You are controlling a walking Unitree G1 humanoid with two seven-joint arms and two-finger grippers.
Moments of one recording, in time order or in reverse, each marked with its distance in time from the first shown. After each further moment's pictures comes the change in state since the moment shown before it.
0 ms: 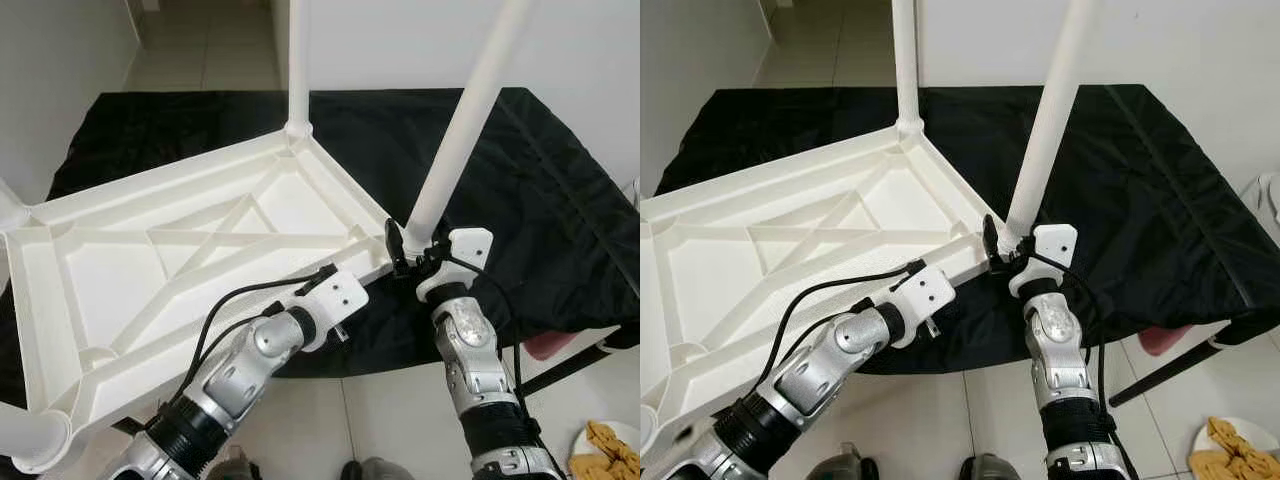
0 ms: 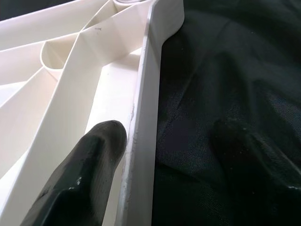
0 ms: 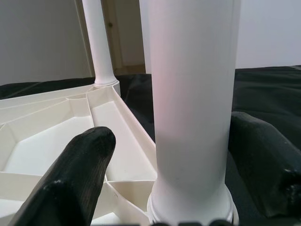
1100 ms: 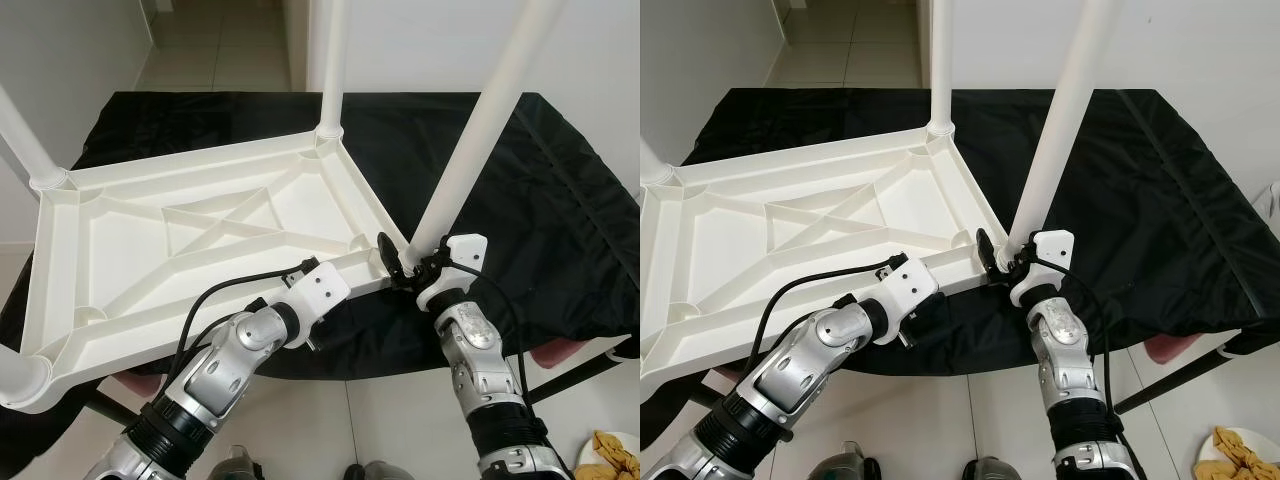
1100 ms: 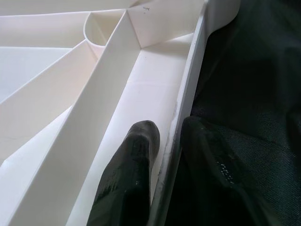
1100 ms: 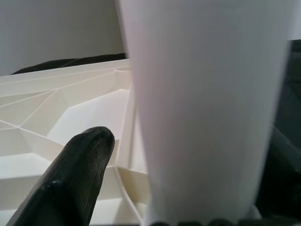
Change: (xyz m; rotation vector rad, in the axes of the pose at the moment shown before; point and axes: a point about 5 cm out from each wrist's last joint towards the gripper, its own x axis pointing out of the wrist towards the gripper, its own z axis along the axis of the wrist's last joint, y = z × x) left arm -0.015 0.013 -0.005 -0.023 0.050 0.012; right arm -0.004 -0.011 -0.014 0.063 0.095 0.165
